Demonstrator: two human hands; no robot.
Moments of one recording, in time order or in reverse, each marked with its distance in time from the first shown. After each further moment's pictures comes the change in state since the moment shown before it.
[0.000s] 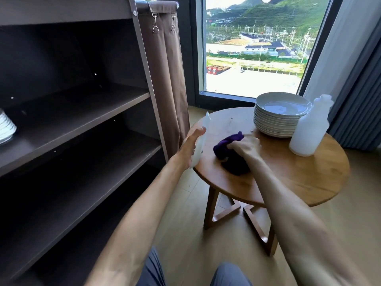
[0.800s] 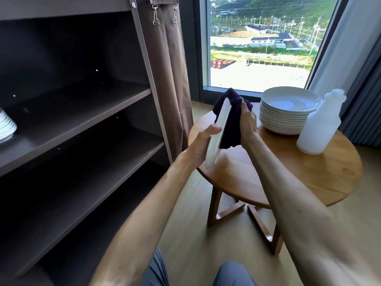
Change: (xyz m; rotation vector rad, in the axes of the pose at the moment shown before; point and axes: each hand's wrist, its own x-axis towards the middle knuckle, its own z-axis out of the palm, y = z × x) left_hand -0.009 0.012 0.027 -0.024 -0.312 0.112; right_hand 0.008 -0.053 -0.006 0.948 -0.109 -0.096
